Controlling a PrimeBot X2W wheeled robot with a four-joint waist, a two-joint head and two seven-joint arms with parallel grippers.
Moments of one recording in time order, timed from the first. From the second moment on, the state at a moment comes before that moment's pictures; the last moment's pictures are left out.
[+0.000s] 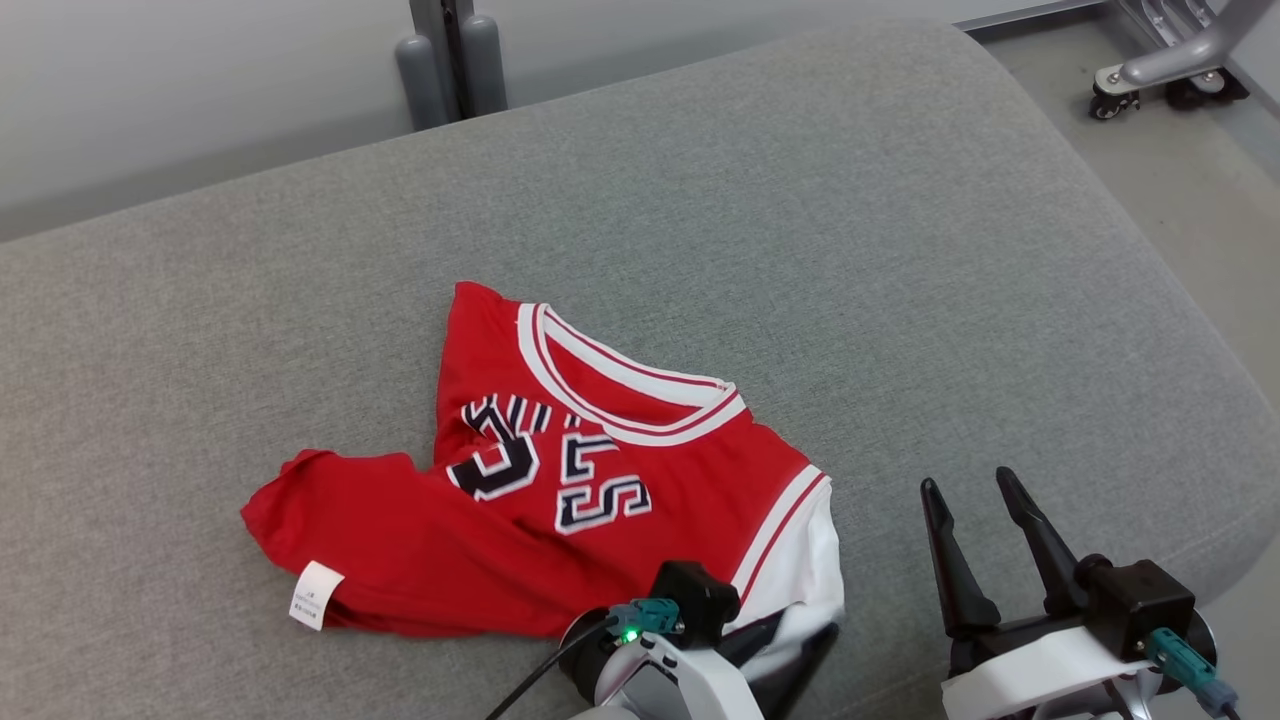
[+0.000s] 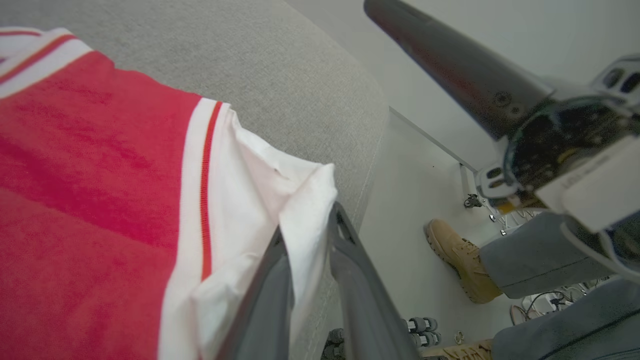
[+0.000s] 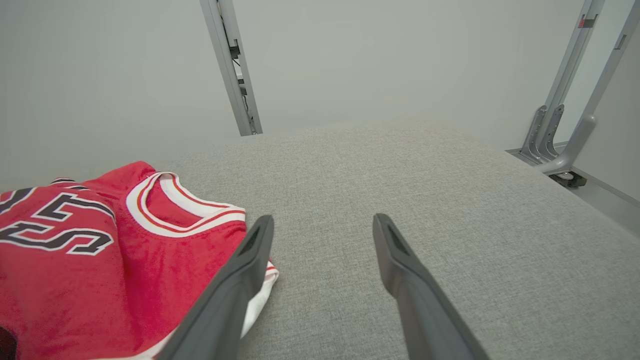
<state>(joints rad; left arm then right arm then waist) -0.48 0.05 -1.20 0.49 -0.93 0.03 -0.12 -0.05 -0.05 0.15 0.20 0.21 0.13 -0.26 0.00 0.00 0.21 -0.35</state>
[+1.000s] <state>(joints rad) -0.50 0.50 -0.86 0.41 -1.19 0.25 -0.02 -0.02 -0.05 0.12 0.18 0.20 0.13 -0.26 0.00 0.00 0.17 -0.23</state>
